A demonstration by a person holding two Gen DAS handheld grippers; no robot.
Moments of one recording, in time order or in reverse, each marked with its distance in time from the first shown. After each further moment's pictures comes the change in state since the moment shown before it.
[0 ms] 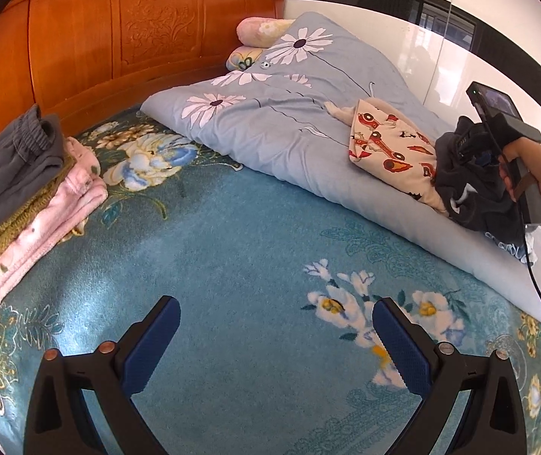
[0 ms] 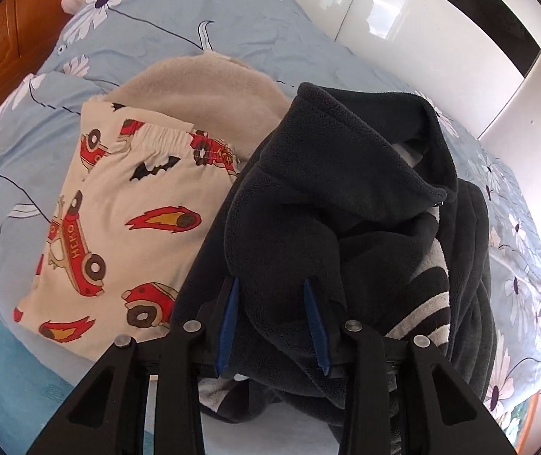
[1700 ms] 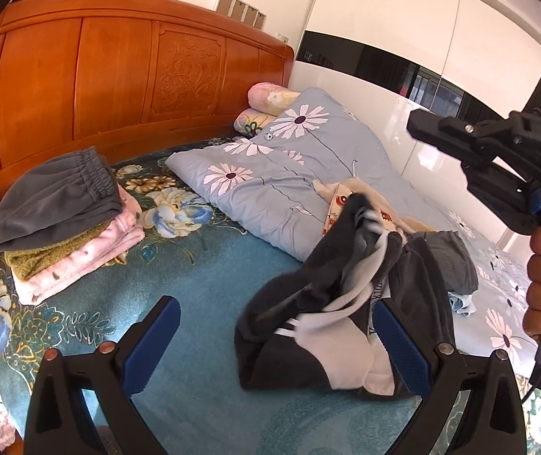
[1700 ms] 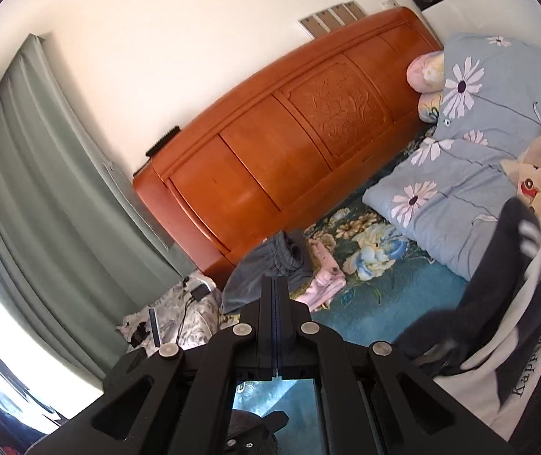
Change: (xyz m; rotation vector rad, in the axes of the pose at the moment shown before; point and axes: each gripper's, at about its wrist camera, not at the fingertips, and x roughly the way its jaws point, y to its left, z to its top) left arm -0.159 0.040 0.009 -0.097 -0.202 -0.095; right arm -0.319 0.053 -0.185 -0.187 -0.305 1.368
